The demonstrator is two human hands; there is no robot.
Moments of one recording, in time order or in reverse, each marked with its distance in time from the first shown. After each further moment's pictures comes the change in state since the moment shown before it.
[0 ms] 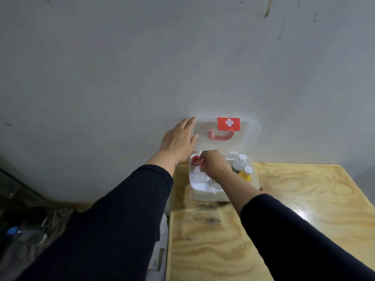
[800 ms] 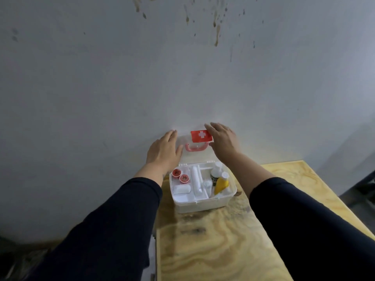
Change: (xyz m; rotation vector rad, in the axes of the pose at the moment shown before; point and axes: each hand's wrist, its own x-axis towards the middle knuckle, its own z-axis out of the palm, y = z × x) left_hand 0.005 0.022 -0.004 0.062 -0.041 0.040; right_hand -0.011 0.055 -0.092 -0.165 0.472 -0.064
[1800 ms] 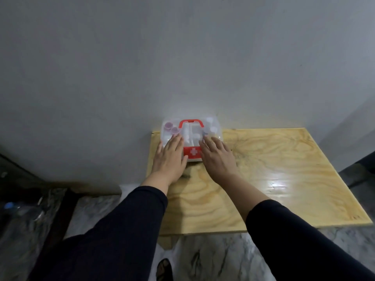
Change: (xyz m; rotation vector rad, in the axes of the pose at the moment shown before) left_hand -0.133 0.065 0.091 0.117 -0.130 -0.062; right_hand -0.174 0.017 0.047 -0.111 -0.128 -0.203
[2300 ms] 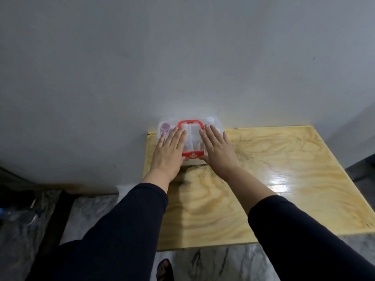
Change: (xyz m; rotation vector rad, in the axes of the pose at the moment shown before) left_hand 0.043 -0.011 0.015 0.236 0.034 0.086; right_hand 0.040 0.022 0.016 -0.010 -0.205 -0.017
